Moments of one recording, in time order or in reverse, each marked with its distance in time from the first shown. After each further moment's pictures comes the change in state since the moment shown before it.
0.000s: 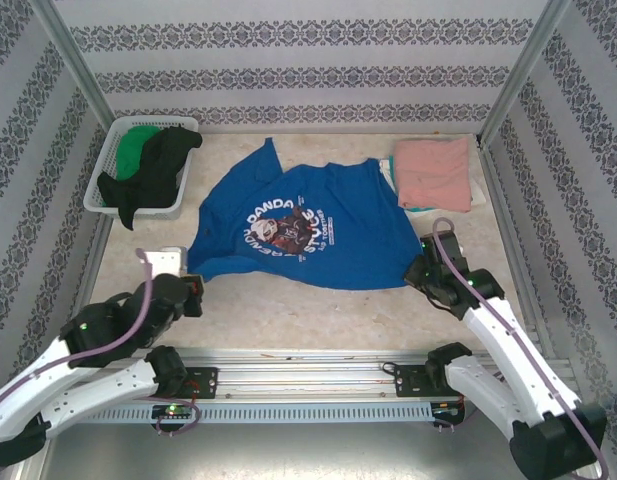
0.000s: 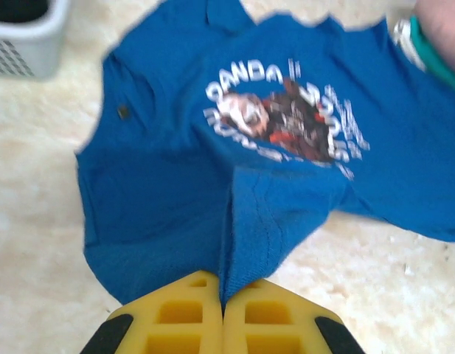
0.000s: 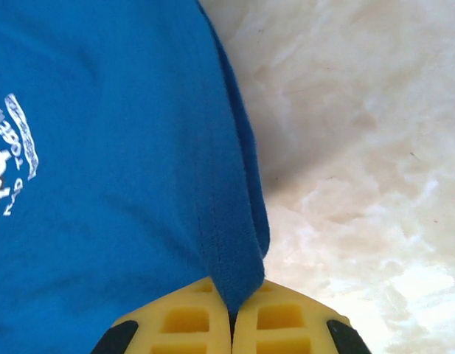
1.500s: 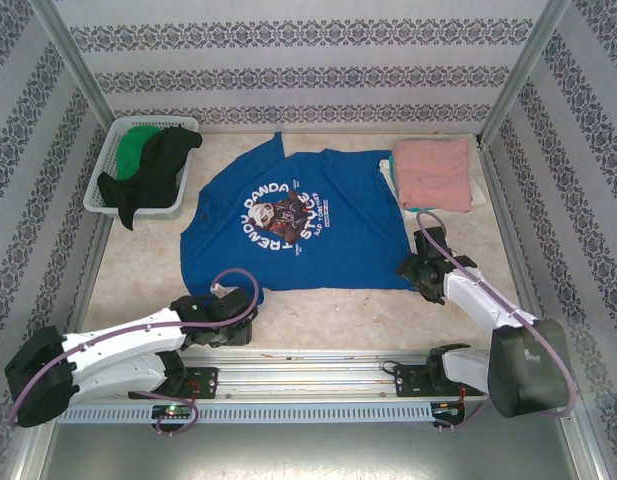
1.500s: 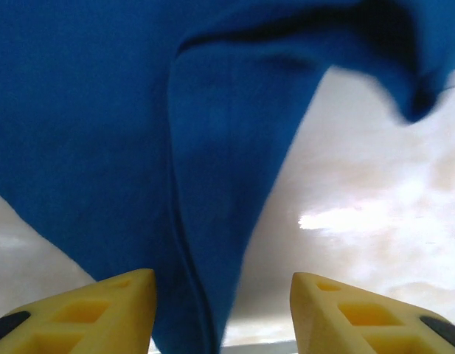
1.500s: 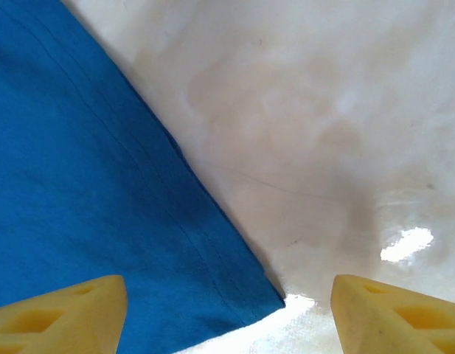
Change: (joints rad) left arm -0.013 0.503 -0.451 0.363 0.422 -0.229; right arm -0.142 0.420 -0.127 0.331 -0.029 0.010
